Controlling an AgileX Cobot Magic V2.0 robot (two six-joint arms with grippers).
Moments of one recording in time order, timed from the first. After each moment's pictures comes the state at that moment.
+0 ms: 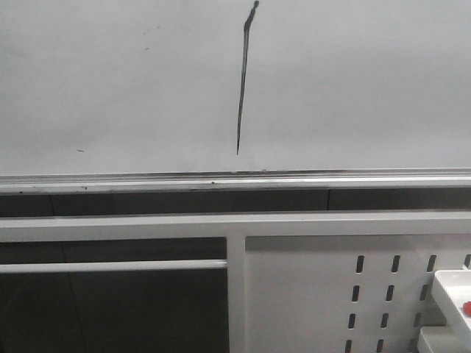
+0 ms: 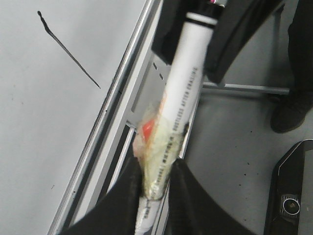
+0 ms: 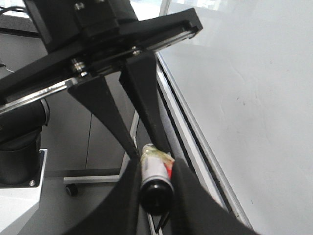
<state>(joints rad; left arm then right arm) -0.91 0.73 -0.83 -0.03 0.83 0.50 1.08 1.09 -0.82 -1.66 -0.15 1.34</state>
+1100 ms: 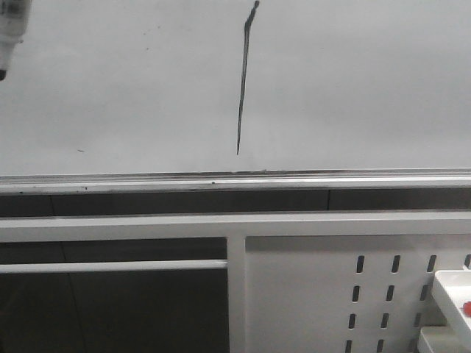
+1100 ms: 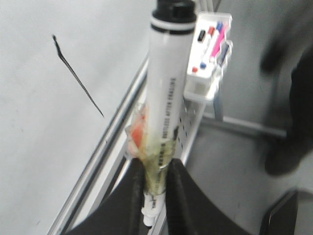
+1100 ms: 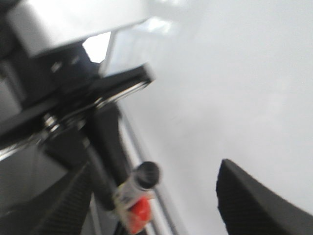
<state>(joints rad) -0.91 0.83 -0.82 -0.09 0.61 0.41 1.07 0.95 -0.81 -1.66 0.04 1.34</state>
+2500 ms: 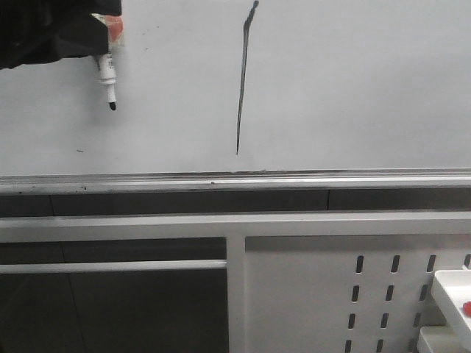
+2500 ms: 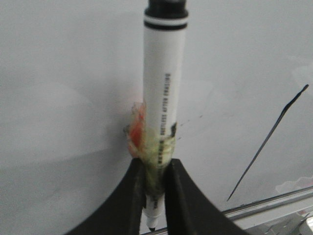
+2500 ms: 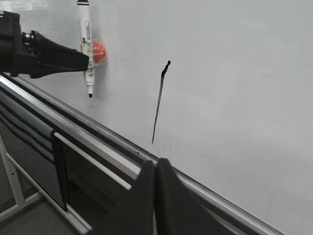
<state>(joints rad) -0.90 1.21 -0.58 -1.04 -0.53 0.67 1.07 0.43 -0.31 -1.39 0.44 1.34</state>
